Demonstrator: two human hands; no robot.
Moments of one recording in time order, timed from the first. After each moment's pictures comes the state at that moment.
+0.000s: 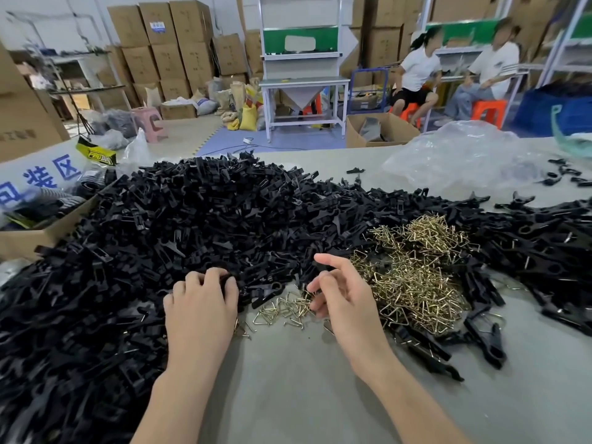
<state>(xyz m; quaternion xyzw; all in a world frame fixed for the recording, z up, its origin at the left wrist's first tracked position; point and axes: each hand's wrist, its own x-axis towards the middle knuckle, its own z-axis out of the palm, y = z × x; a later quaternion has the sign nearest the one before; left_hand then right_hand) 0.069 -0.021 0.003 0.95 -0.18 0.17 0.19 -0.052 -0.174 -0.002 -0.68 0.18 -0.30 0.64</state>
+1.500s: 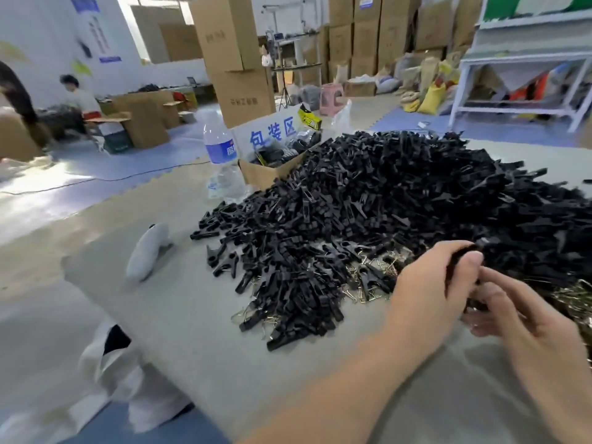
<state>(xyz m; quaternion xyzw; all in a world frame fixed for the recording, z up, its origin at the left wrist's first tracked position) 0.005 -0.041 0.025 0.78 -0.26 0.12 0.56 -0.061 -0.157 0.011 -0.74 0.06 -0.26 0.62</state>
